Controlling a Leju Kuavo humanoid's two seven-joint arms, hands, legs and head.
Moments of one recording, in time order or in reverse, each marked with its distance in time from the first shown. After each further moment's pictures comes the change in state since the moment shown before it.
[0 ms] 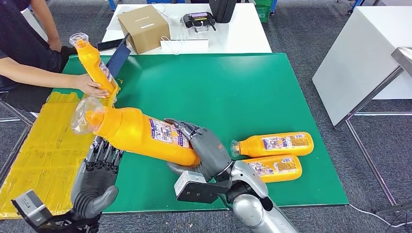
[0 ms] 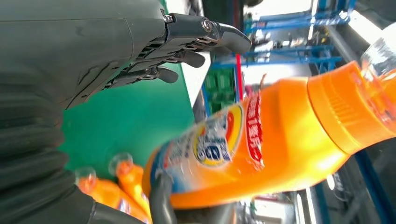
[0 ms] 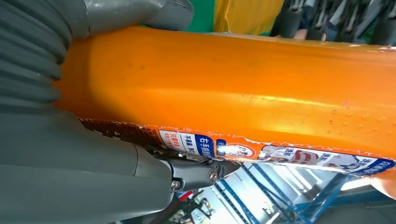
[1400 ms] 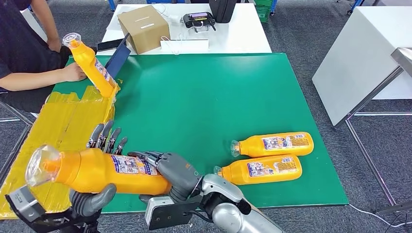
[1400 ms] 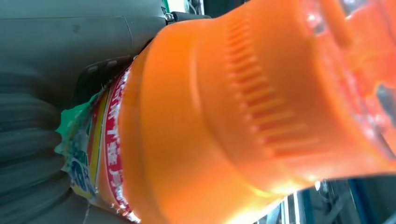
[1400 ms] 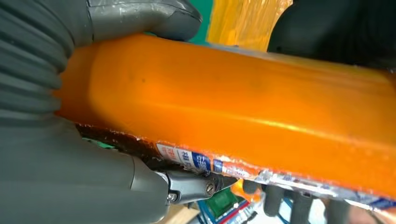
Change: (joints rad) left arm -0.016 0.011 -0.011 0.000 0.047 0.058 0.041; right arm -0.078 0.018 0.239 0.145 -0.103 0.112 0.005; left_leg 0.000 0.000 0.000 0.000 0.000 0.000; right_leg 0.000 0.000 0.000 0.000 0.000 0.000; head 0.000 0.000
